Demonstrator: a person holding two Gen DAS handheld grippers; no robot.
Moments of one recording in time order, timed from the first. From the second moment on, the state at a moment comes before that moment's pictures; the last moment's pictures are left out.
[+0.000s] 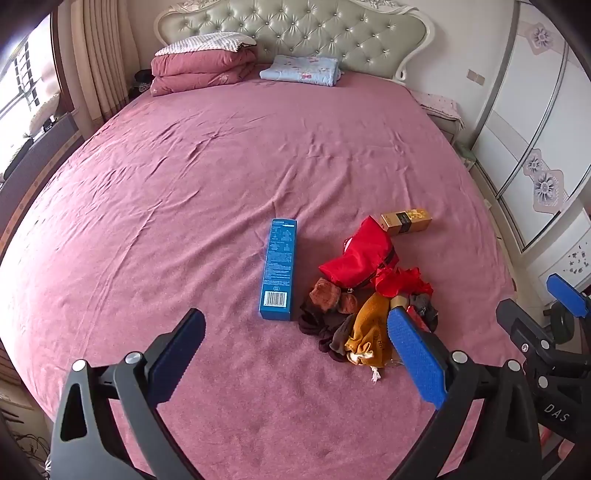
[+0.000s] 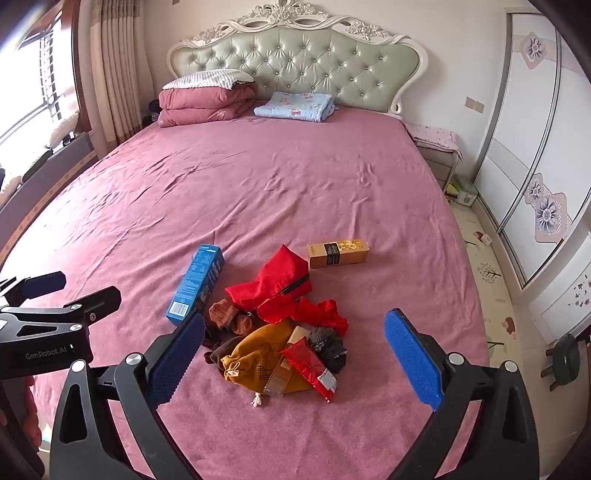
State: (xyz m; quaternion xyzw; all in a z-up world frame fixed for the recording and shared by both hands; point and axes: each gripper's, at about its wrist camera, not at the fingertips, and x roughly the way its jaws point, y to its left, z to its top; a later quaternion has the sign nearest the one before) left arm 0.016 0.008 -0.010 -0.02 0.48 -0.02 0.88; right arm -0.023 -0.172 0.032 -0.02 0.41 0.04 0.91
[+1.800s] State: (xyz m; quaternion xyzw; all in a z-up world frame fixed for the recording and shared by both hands) left arm 0.144 0.017 -0.112 -0.07 0.57 -0.01 0.82; right arm 0.081 -0.172 -0.039 -0.02 0.46 0.05 0.89
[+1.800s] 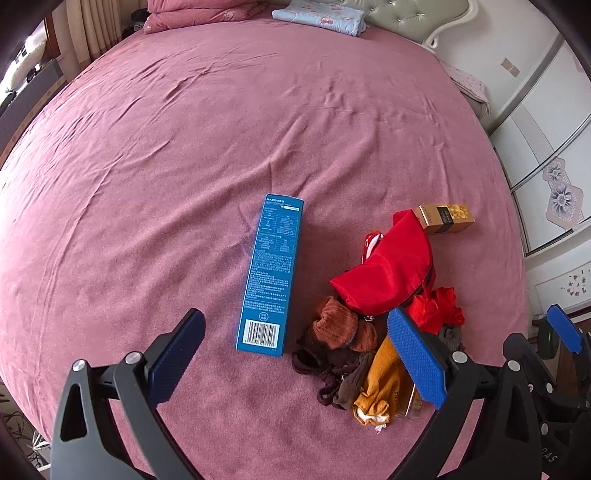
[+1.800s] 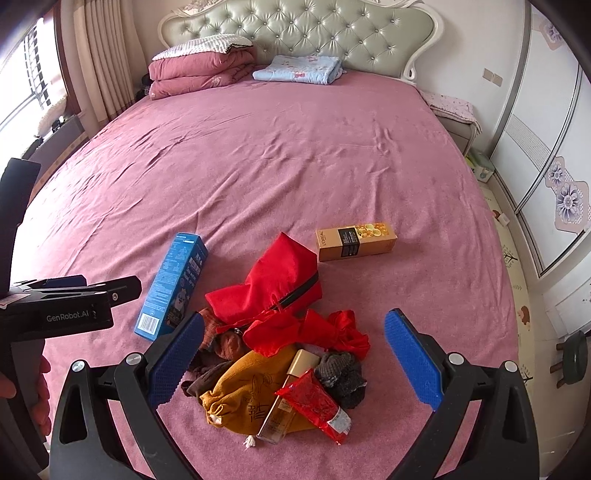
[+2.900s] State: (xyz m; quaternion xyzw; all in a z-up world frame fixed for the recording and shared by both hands) left arm 0.217 0.022 -0.235 -0.08 0.66 -0.02 0.75; right arm 0.175 -0.174 -0.136 0.00 0.55 0.08 0.83
